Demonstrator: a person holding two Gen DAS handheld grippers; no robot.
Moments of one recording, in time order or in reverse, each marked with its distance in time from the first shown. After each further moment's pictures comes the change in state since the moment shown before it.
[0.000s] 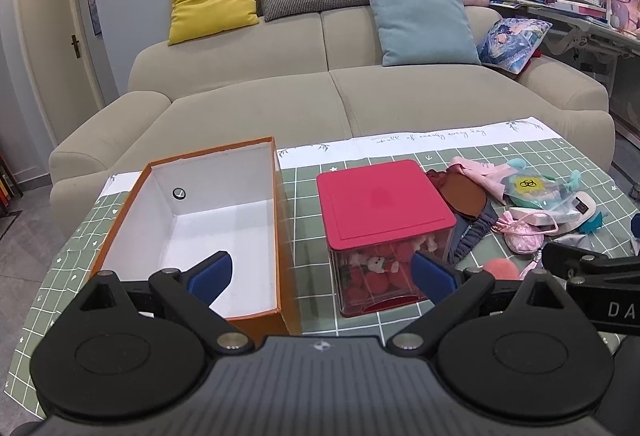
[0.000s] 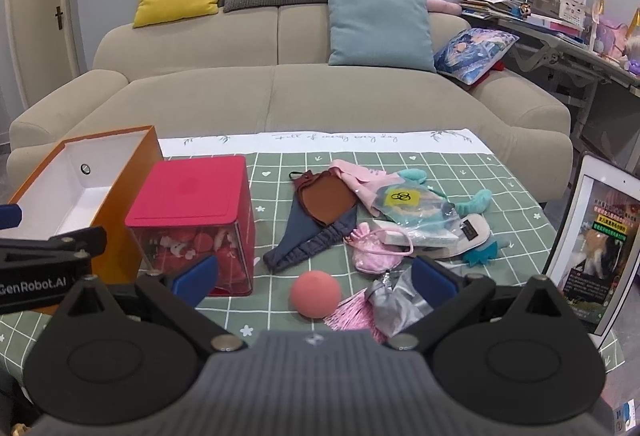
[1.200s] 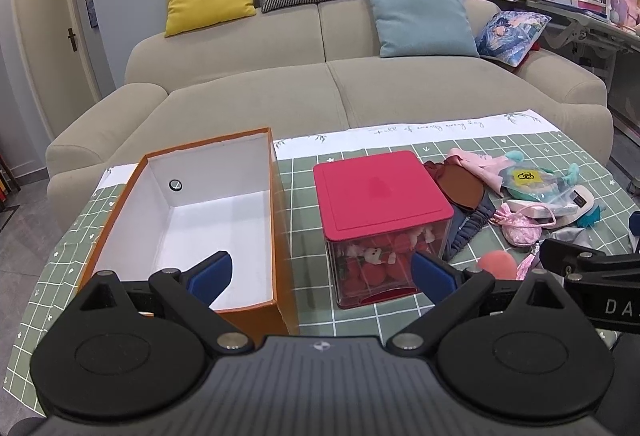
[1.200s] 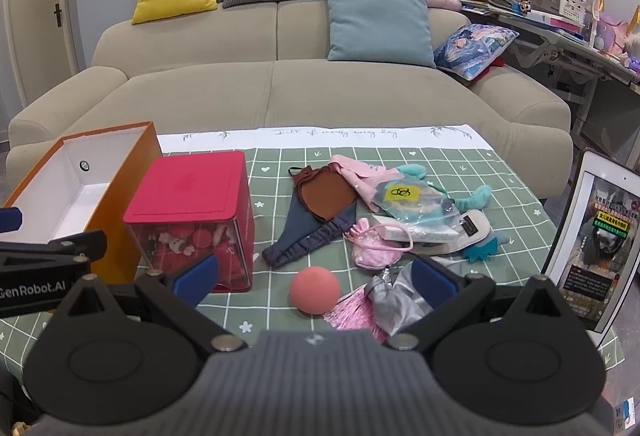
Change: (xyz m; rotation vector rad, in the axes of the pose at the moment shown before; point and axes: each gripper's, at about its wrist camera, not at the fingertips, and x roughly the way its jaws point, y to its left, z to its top) left arm 0.004 -0.002 -0.002 -0.001 0.029 -0.007; right arm 0.001 -0.001 -0.001 0.002 0.014 -0.002
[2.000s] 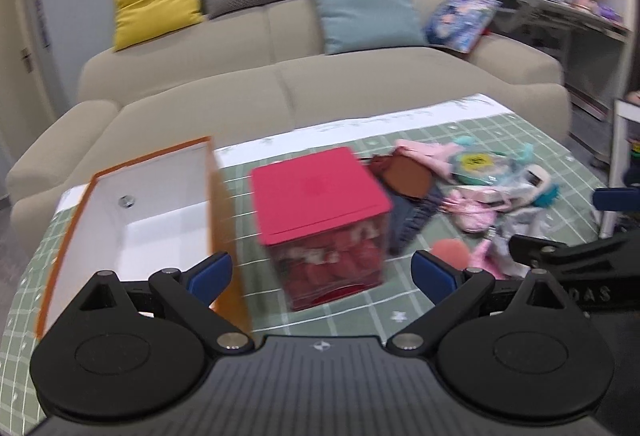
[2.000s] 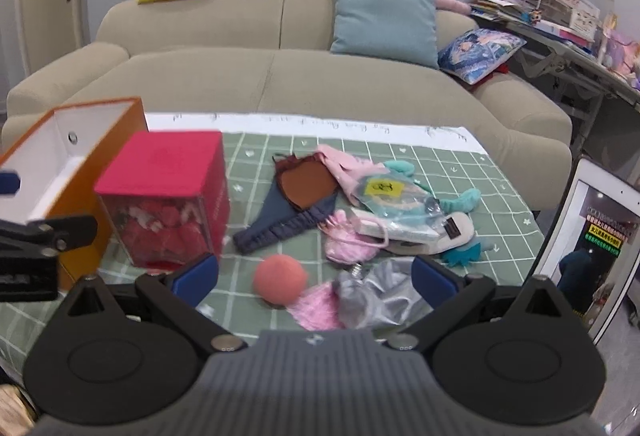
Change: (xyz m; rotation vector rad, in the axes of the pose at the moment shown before) left arm 0.001 -0.032 0.001 0.114 -0.004 -0.140; right arm 0.015 -0.033 -0.008 -0.081 0.032 -0.002
